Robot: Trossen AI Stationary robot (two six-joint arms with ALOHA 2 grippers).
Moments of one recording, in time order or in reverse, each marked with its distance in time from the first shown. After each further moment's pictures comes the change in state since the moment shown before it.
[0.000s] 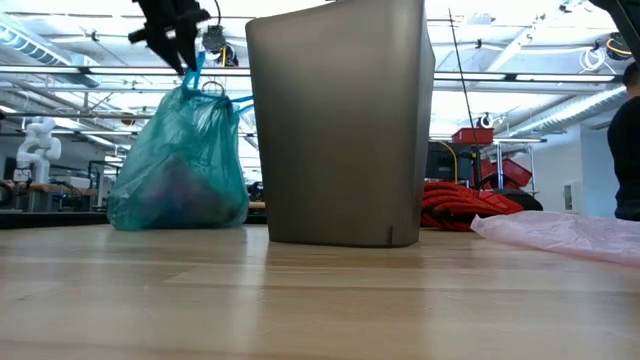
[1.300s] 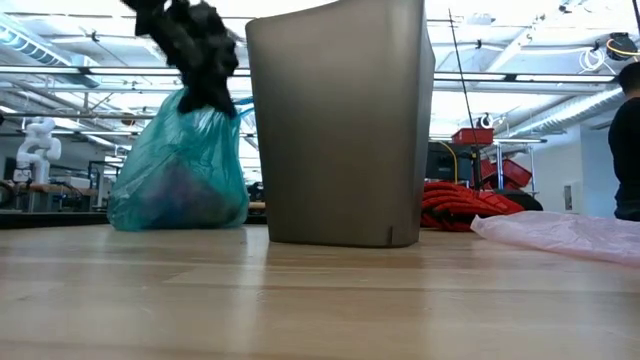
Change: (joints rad) left arm -0.097 0.088 -0.407 0.401 0.527 -0.032; right arm 0.064 -0.192 0.000 -0.515 -0.004 -0.154
